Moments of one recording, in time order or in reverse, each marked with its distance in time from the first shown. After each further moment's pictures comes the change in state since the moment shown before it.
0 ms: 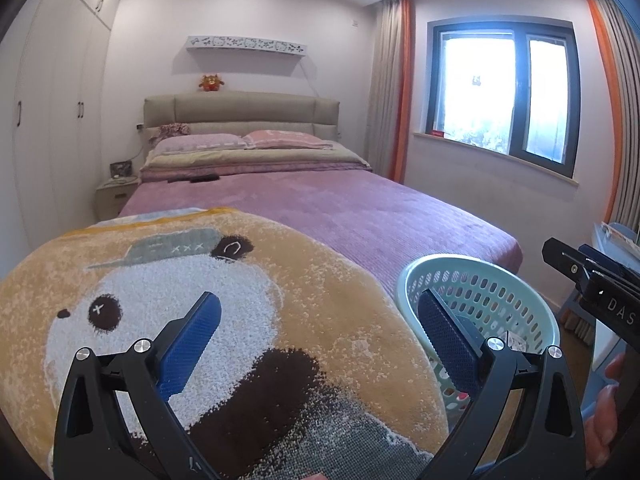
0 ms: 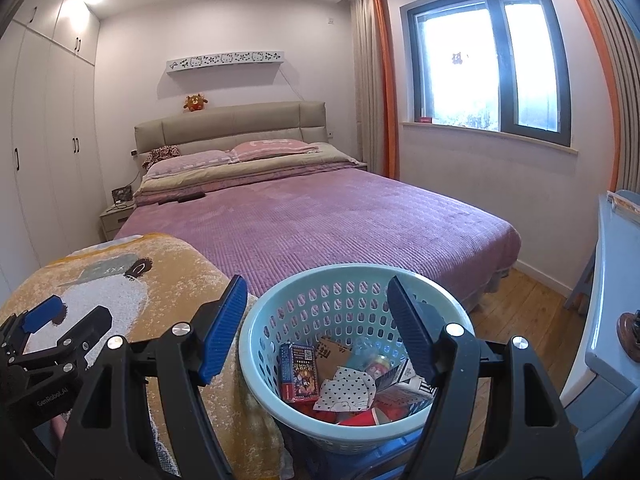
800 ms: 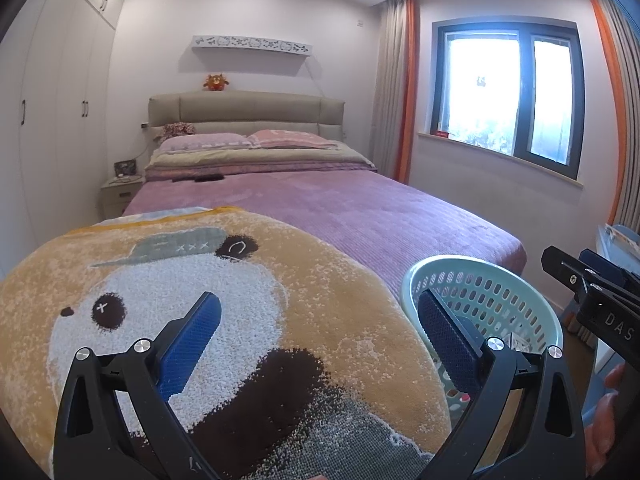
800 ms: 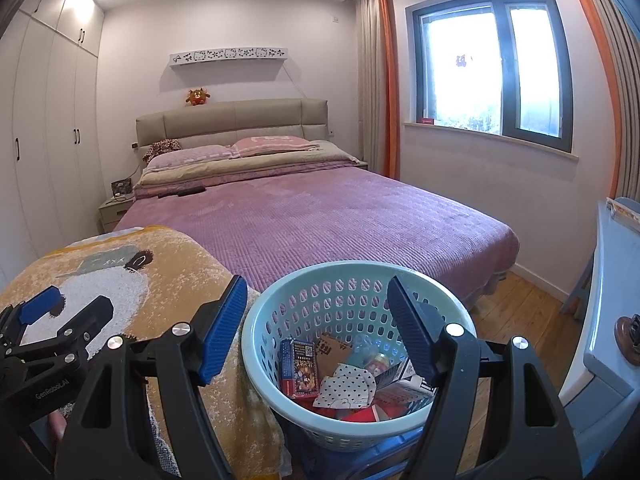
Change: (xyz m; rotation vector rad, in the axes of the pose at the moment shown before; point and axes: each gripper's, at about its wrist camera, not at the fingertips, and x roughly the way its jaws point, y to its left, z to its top) left arm 0.001 -0.002 0.001 -0.008 0.001 0.016; right arm -0.001 0.009 -0.005 -0.029 0.004 -0.010
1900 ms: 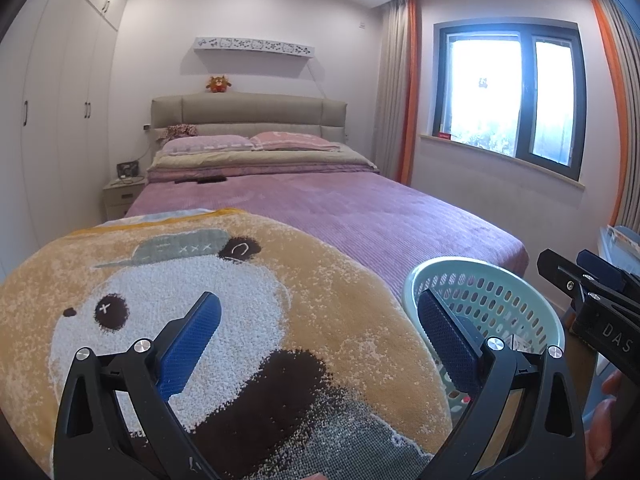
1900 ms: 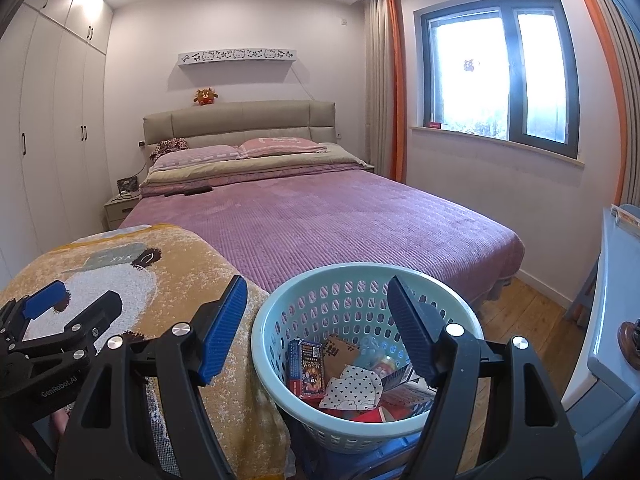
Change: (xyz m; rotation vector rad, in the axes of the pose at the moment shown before) left arm -0.002 -0.003 -0.001 -0.001 -0.009 0.011; right arm -0.002 0.006 -0.001 -0.020 -0.007 0.020
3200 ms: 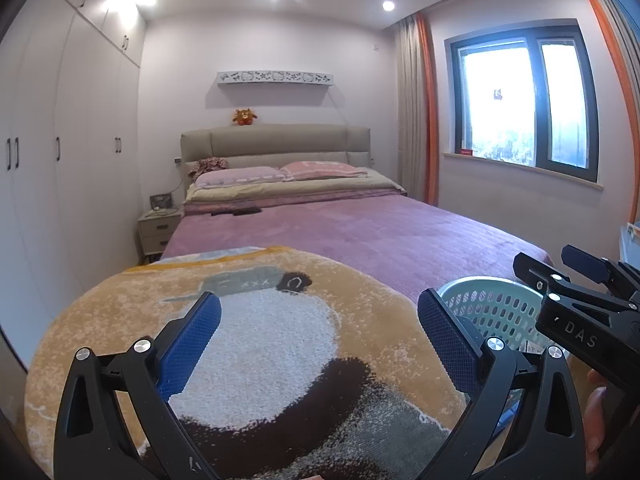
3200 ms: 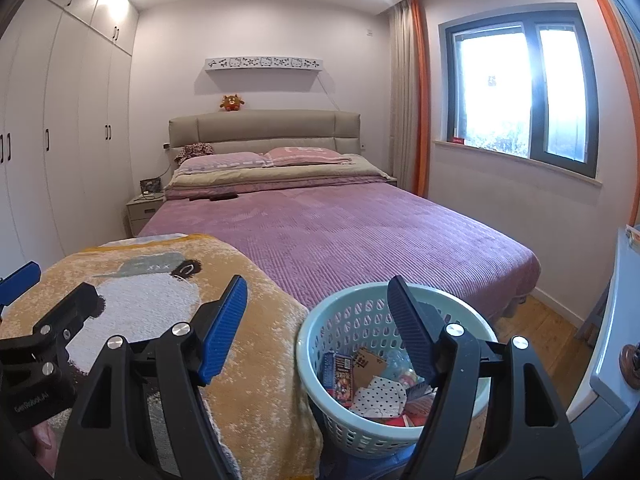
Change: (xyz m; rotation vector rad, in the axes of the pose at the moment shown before) left arm -0.073 0.011 0.022 0.051 -0.094 0.127; right arm -0.024 0.038 0.021 -0.048 -0.035 0.077
